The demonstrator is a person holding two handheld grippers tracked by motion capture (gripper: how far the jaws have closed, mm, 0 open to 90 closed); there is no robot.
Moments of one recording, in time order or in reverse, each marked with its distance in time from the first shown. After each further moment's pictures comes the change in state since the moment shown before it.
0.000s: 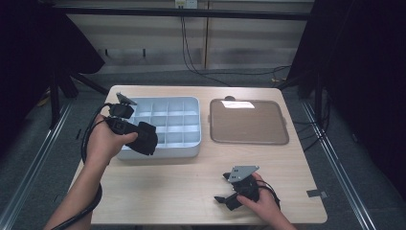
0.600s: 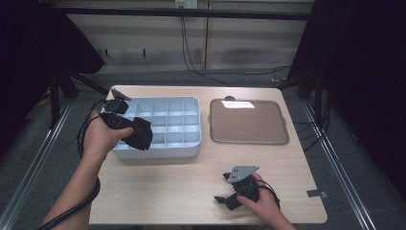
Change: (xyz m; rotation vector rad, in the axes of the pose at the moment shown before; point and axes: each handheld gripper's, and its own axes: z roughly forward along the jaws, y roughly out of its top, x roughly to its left) left arm 0.017 0.008 -0.001 -0.007 0.027 -0.025; right arm 0.000 0.000 0.000 0.000 0.000 0.000
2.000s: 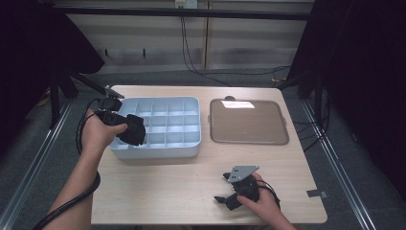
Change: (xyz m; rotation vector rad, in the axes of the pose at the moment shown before) left arm 0.030 0.003 0.012 -0.019 0.049 -0.047; right arm 0.000 0.000 0.000 0.000 0.001 0.000
